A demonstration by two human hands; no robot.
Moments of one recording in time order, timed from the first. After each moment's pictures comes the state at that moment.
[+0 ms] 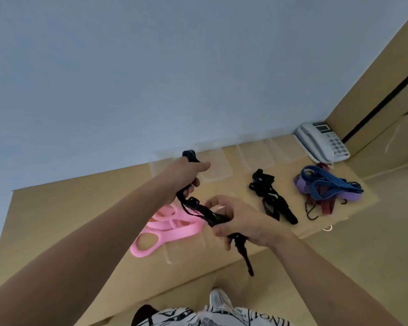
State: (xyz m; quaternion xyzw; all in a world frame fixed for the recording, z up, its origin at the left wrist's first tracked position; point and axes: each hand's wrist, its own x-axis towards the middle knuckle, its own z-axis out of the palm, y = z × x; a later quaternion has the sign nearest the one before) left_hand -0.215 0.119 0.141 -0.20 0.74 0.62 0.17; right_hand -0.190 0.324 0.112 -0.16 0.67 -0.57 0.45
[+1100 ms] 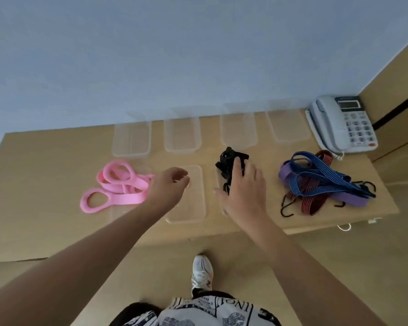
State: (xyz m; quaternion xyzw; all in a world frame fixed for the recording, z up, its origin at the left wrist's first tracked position) left_hand -0.207 0.276 0.042 -0.35 0.82 0.45 0.02; right_hand -0.279 0.458 0.038 -0.20 0.97 -0.09 0.07
